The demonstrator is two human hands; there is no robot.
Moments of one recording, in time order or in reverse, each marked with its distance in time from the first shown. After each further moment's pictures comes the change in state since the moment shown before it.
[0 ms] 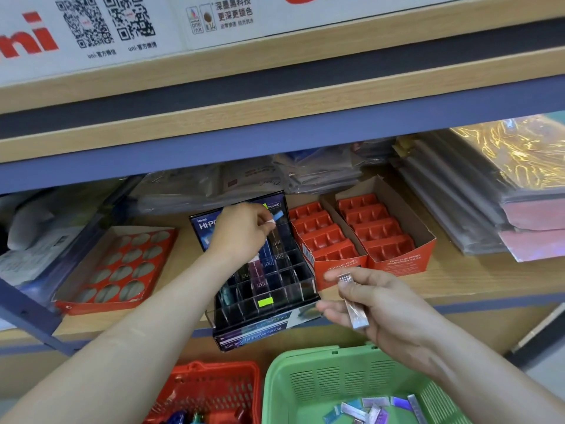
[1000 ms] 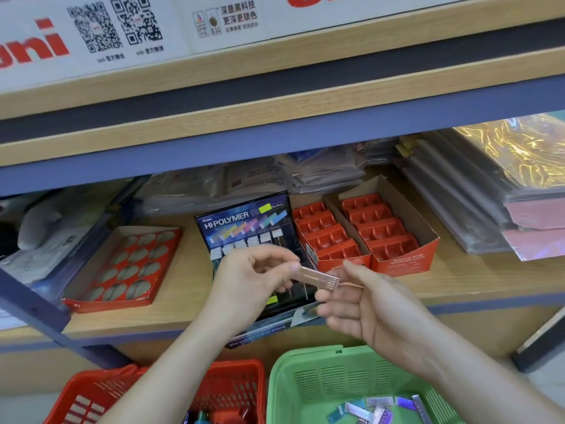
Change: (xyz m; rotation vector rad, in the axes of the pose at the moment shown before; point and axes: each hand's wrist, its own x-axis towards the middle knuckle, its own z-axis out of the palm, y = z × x) left_hand -0.094 0.035 -0.024 -0.756 -0.099 -0.115; right_hand -0.002 0.004 0.008 0.036 -0.026 -0.003
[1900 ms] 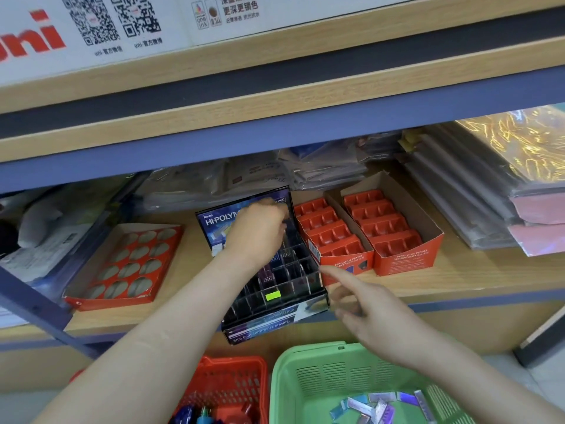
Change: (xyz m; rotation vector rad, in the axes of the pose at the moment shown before) left_hand 0.091 -0.020 0.003 1.100 0.009 0.340; right_hand 0.017 0.021 -0.028 -1.307 -0.051 -0.429
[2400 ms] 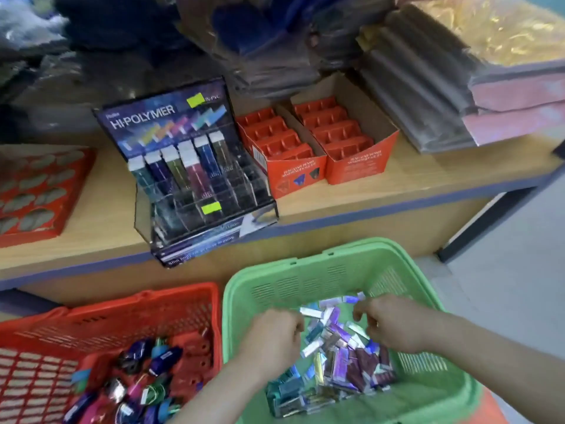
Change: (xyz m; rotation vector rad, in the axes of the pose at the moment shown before) left_hand -0.202 0.092 0.157 -0.364 -0.683 0.018; right_hand -0.088 0.119 0.052 -0.524 -0.566 0.374
